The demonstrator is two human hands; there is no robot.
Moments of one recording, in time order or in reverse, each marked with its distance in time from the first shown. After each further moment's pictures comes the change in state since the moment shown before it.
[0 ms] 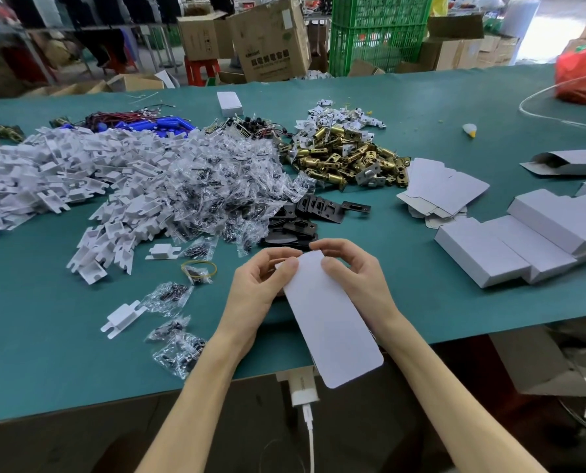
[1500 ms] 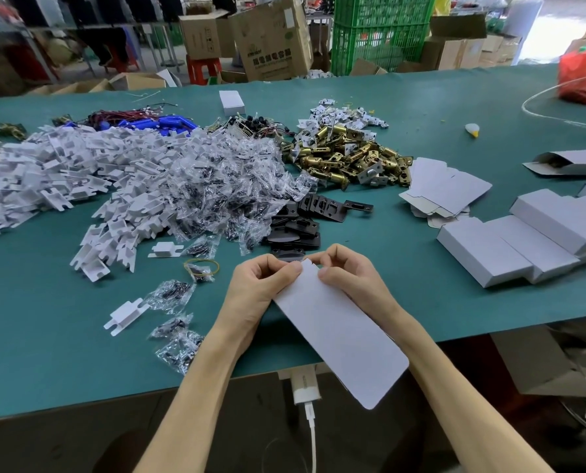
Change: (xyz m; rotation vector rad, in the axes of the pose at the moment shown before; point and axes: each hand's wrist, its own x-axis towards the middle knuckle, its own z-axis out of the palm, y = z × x) left_hand 0.001 0.006 -0.002 -0.007 0.030 -0.077; right_hand 0.002 -0.007 0.001 0.158 -0.234 0.099
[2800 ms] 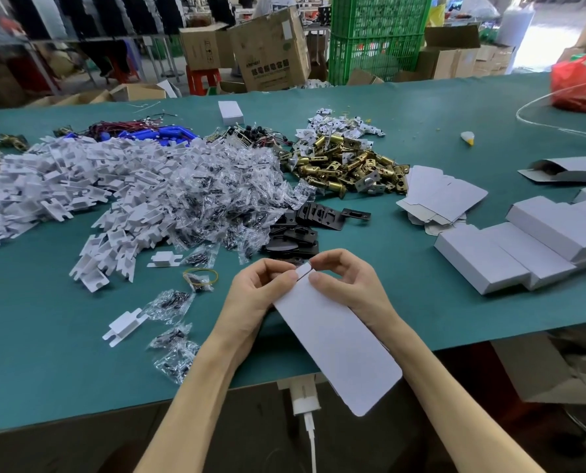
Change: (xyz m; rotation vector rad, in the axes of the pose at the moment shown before) left_hand 0.002 -0.004 -0.003 -0.096 -0.025 0.006; right_hand -0.002 0.005 0.000 -0.025 0.142 -0.019
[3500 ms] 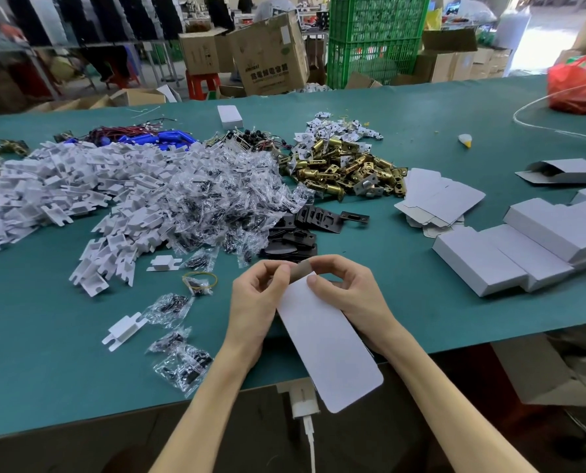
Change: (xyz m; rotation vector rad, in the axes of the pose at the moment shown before) left_hand -0.003 -0.003 0.018 0.158 0.191 0.169; right_hand 0.003 0.008 -0.001 -0.094 -0.001 -0.079
